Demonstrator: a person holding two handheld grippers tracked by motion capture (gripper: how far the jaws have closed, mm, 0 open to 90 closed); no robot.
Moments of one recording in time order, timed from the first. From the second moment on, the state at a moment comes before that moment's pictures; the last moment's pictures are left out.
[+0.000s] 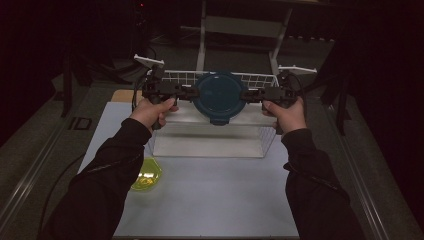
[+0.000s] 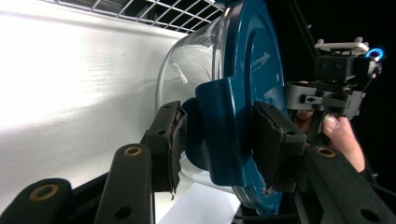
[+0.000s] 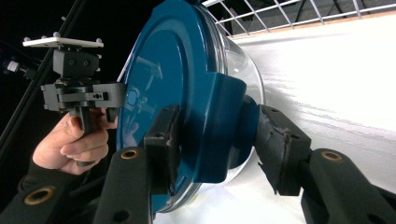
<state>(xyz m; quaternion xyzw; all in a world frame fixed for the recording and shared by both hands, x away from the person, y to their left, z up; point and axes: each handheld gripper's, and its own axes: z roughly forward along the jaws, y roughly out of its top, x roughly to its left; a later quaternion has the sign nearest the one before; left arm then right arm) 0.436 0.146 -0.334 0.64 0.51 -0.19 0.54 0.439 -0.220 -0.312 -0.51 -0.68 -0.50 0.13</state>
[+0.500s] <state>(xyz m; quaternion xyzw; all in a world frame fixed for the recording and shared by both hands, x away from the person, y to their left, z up) 0.436 0.135 -0.331 0.68 0.50 -0.13 0.53 0.443 -0.223 -0.312 -0.52 -0.70 -0.49 0.10</state>
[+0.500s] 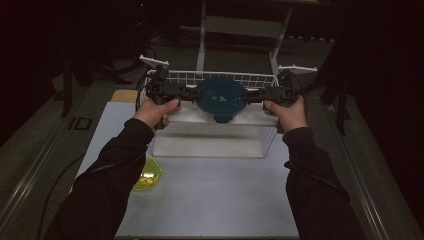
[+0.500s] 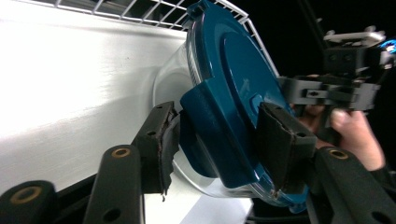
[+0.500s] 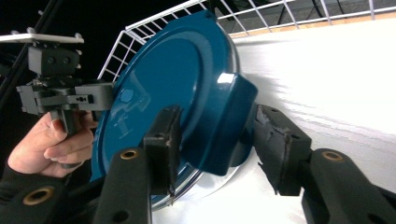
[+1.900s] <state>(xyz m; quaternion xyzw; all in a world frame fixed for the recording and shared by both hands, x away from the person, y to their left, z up) 0.328 0.144 -0.328 0.72 0.36 0.08 0.58 0.344 -0.173 -0.322 -0.39 -0.78 -0.49 0.03</state>
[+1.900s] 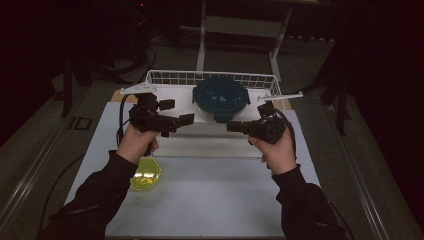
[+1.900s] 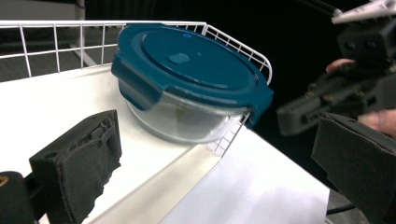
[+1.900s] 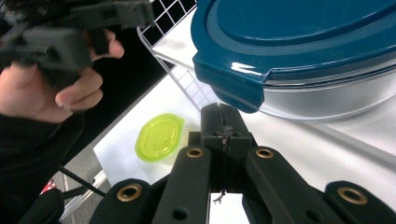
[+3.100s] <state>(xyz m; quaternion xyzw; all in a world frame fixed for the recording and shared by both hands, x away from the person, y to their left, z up) 0.290 0.167 -0.358 0.74 0.35 0.10 0.57 0.366 -0.161 -0.326 -0.40 -0.77 -0.49 0.02</state>
